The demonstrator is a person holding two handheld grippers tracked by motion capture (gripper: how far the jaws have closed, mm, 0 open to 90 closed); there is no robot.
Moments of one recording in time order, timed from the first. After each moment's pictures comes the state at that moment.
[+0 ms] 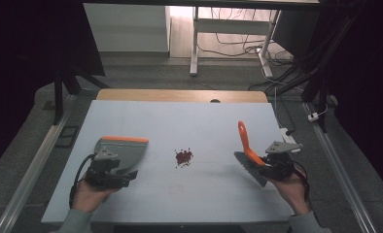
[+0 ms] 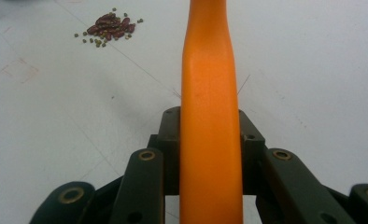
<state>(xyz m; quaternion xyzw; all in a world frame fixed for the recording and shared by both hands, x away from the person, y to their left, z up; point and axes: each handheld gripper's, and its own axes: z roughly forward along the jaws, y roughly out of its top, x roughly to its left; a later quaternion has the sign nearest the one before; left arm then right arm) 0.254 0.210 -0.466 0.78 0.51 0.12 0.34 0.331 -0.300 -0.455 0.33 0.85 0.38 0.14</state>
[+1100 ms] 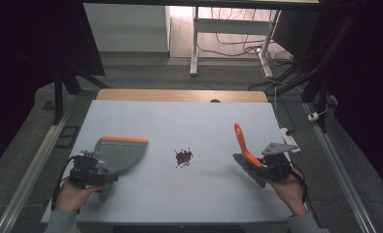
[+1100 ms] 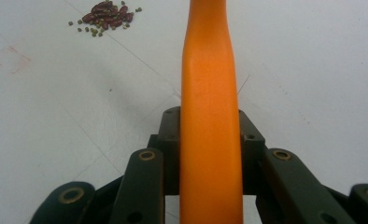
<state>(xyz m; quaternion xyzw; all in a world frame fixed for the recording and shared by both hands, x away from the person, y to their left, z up) 0.261 0.258 -0.490 0.74 0.62 0.05 0.25 0.328 -0.291 -0.457 0.33 0.86 0.36 0.15</state>
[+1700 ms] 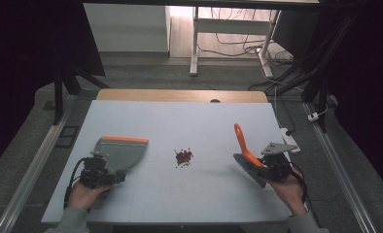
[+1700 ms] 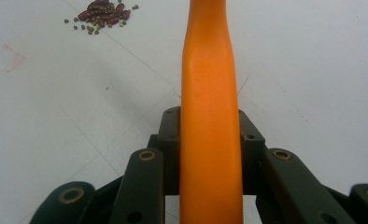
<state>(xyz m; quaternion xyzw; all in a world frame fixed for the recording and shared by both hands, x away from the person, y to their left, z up) 0.277 0.247 -0.520 0.73 0.63 0.02 0.26 0.330 -0.292 -0.459 0.33 0.86 0.35 0.15</state>
